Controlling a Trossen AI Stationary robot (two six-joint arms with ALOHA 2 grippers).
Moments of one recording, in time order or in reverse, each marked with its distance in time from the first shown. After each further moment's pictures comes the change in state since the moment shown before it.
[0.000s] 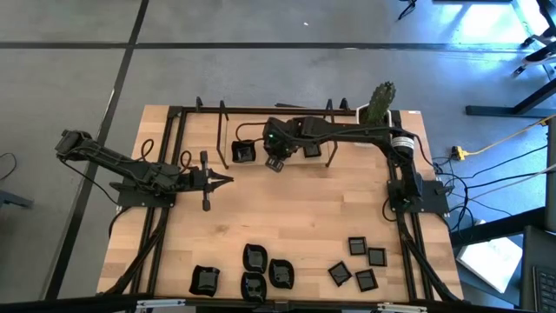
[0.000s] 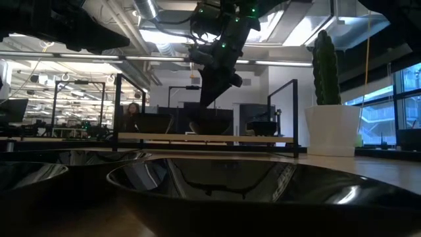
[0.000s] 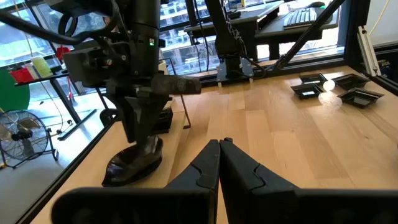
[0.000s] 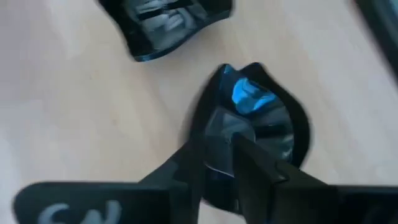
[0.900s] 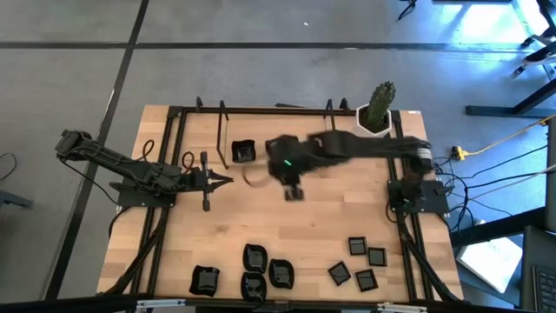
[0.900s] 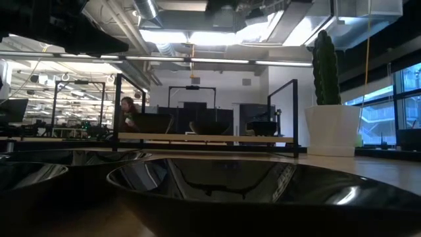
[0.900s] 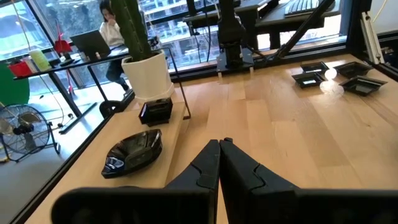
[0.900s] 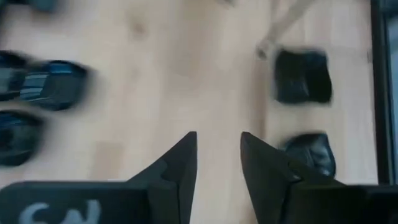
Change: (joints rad) left arm 0.000 0.000 0.000 -0.043 -0.004 -0.007; right arm 0.289 -0.151 0.258 -0.289 -0.030 -0.311
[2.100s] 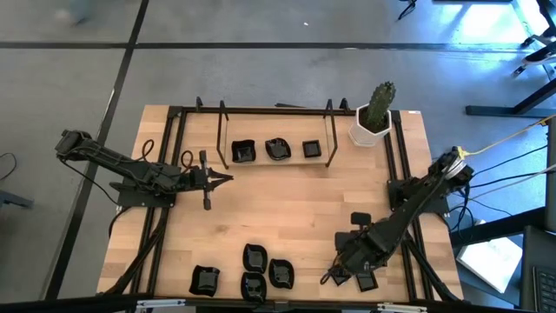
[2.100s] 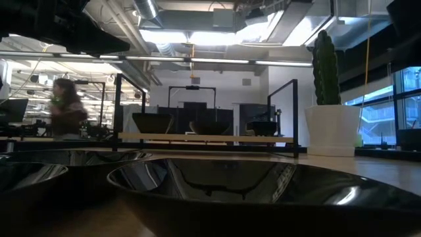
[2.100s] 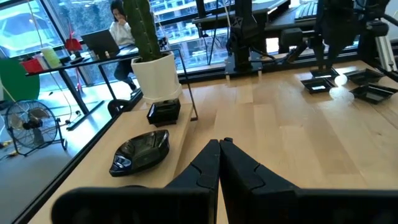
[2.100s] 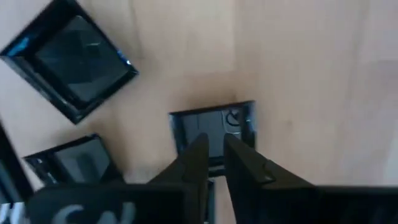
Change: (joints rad) left arm 0.000 0.000 0.000 0.015 -0.035 -0.020; right arm 0.656 -0.204 -0.892 0.076 -0.072 0.944
